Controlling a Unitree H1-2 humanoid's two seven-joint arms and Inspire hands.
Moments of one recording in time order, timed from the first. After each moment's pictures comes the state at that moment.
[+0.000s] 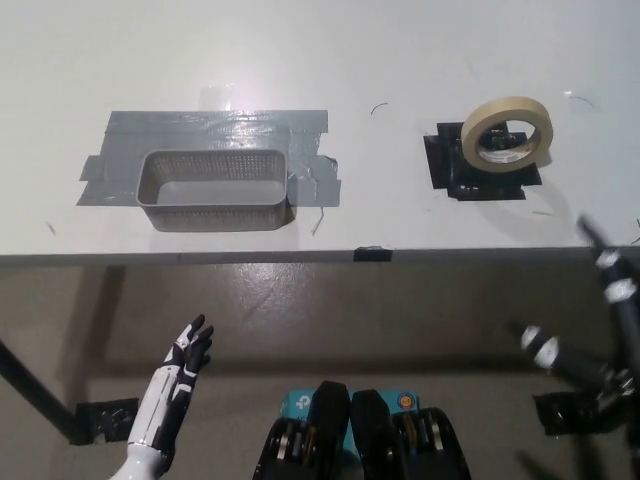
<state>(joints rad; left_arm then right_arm) 0.02 0.11 -0.05 0.05 0.08 -0.10 -0.04 -0.07 -0.20 -0.01 -0.32 -0.35 -0.15 -0.03</state>
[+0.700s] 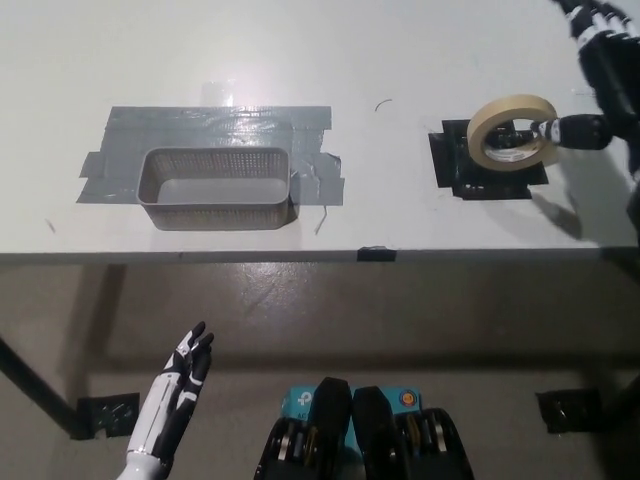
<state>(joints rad) 0.04 0.12 -0.05 0.04 0.09 -0.10 -0.04 -0.74 -0.43 0.21 0.16 -0.73 0.19 0.15</state>
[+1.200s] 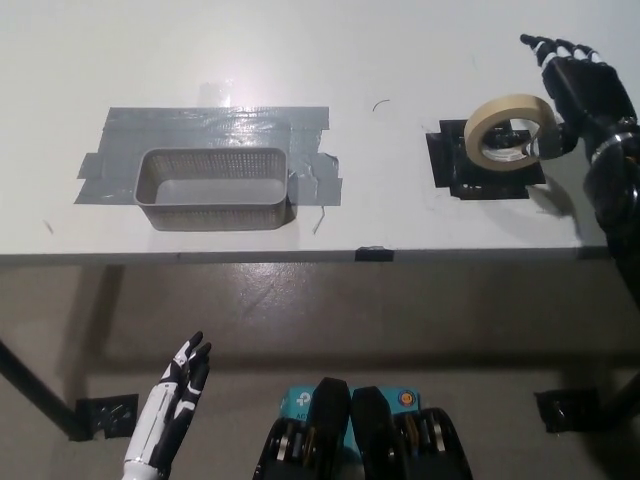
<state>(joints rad) 0.06 0.12 -0.05 0.04 0.09 -0.10 -0.04 -0.87 -0.40 0.32 0.47 -0.78 0.26 0.18</state>
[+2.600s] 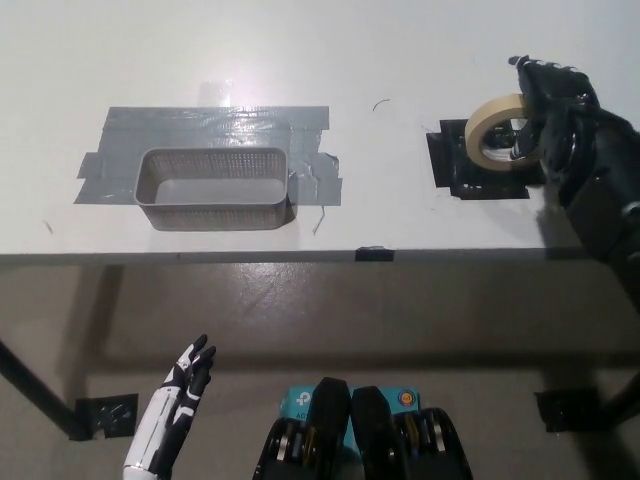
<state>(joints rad) 0.08 0.12 -0.06 -0.02 0.09 -0.08 -0.07 -1.12 -0.28 0.40 1.05 -0.75 0.24 0.10</state>
